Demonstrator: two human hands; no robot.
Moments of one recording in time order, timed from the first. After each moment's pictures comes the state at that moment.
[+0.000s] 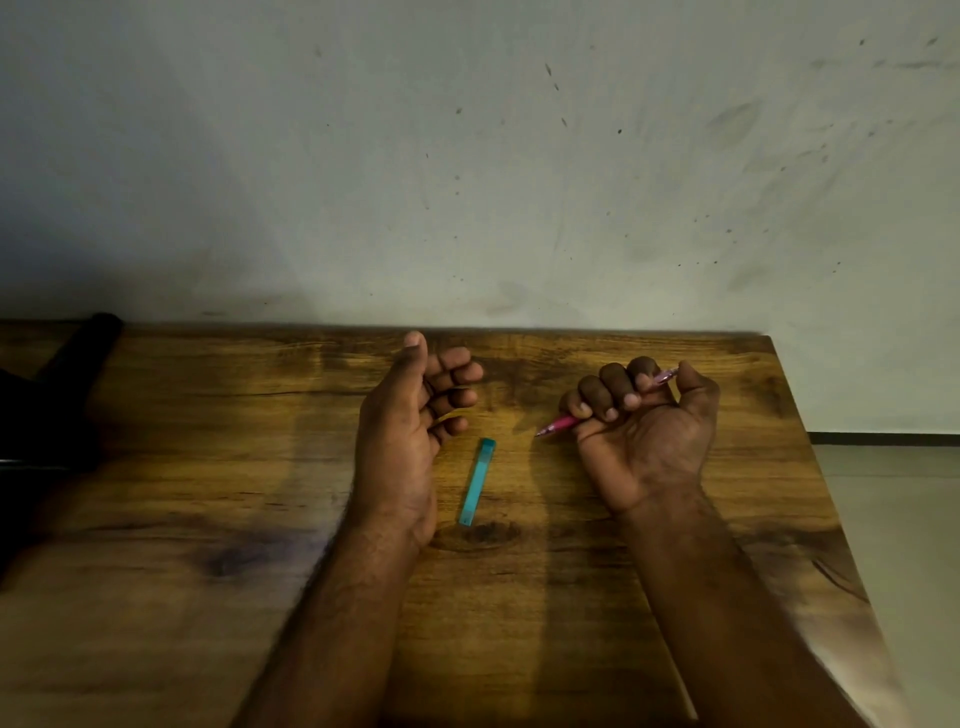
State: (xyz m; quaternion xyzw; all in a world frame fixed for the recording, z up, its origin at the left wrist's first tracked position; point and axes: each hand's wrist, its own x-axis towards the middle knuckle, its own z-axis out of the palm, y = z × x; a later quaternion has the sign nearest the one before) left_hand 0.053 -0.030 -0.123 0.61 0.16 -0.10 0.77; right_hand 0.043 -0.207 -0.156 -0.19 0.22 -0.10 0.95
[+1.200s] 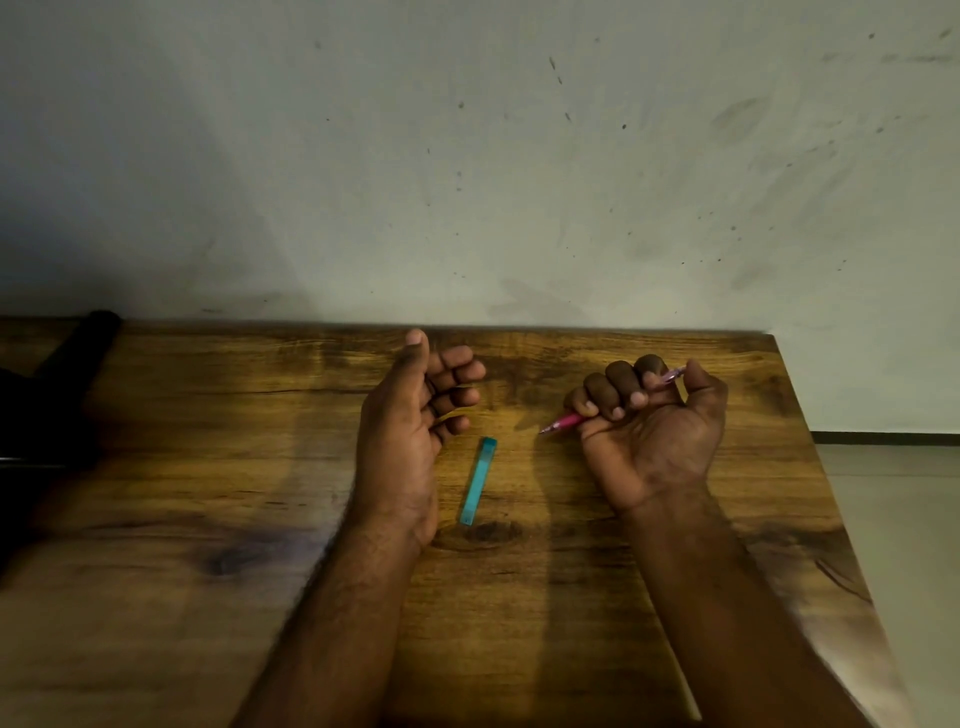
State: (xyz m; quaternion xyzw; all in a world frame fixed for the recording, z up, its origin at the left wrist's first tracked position) left_hand 0.052 -0.029 -0.122 0.62 0.16 -0.10 0.77; right_hand 0.042 -0.208 -0.155 -0.19 0.21 -0.11 0.95
